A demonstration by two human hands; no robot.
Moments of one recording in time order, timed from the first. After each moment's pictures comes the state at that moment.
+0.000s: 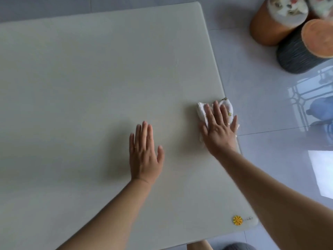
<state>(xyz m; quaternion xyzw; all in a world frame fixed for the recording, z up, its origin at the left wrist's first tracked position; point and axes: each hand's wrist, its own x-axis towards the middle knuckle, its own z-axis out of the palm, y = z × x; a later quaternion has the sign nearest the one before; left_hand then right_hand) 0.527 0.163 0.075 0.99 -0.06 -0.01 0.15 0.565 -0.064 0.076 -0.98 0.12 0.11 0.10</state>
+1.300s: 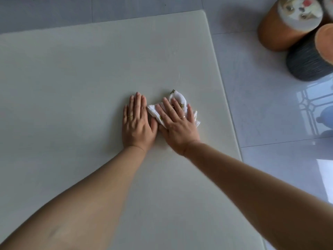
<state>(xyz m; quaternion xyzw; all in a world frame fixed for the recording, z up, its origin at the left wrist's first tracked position) 0.672 0.157 0.061 0.99 -0.03 -0.01 0.11 0.659 0.016 0.065 -0.98 -0.14 0.08 0.12</state>
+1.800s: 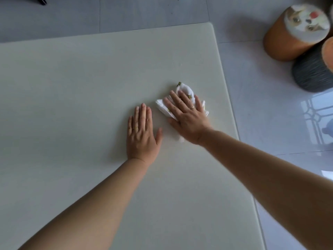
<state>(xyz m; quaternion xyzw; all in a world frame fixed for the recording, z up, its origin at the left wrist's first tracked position) 0.672 0.158 0.063 0.99 -0.04 -0.03 0.09 0.723 -0.012 0.069 -0.97 -0.19 0.10 0.08</state>
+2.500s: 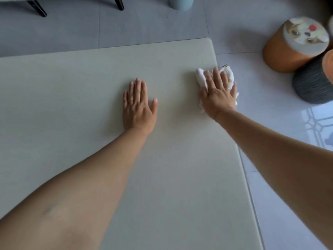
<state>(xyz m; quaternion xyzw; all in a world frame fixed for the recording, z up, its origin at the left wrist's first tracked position) 0.806 0.149 0.048 0.99 0.00 0.01 0.10 0.830 -0.082 0.069 -0.98 0.09 0.09 0.12</state>
